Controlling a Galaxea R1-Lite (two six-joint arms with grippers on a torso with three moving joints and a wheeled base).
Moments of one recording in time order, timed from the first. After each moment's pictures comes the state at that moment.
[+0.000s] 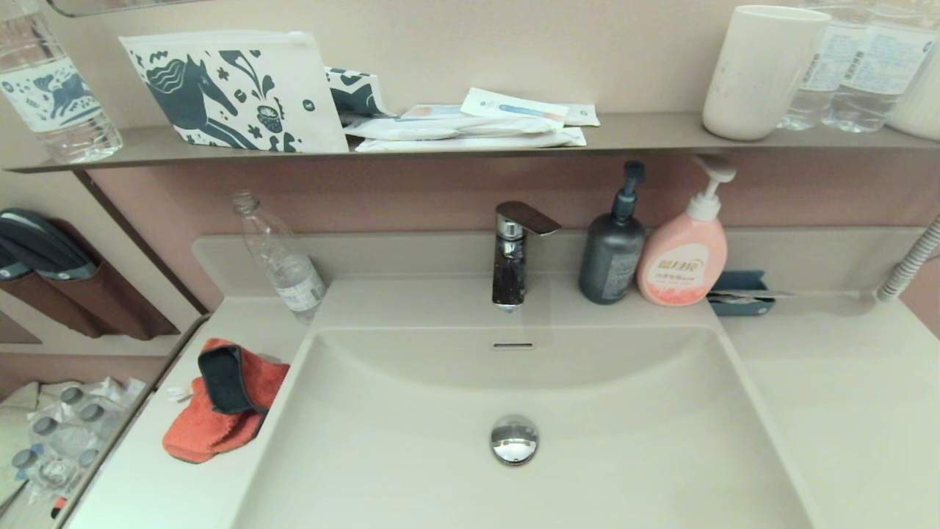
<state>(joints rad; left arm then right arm) 0.00 0.00 0.00 0.00 -0.02 0.06 0.00 0.00 0.00 0.00 -0.02 0.02</state>
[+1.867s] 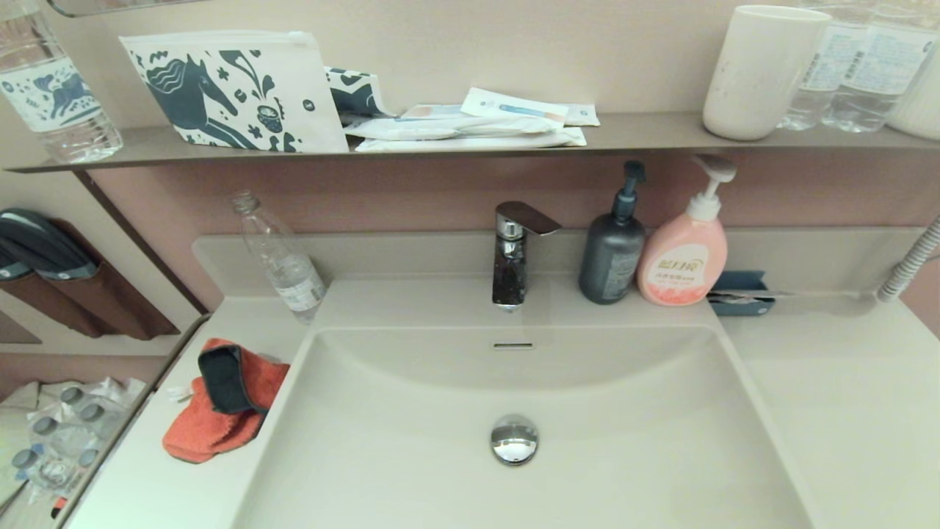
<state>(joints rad) 0.00 0.00 0.00 0.00 -0.02 0.06 0.04 0.25 -0.25 0.01 -0.01 0.02</state>
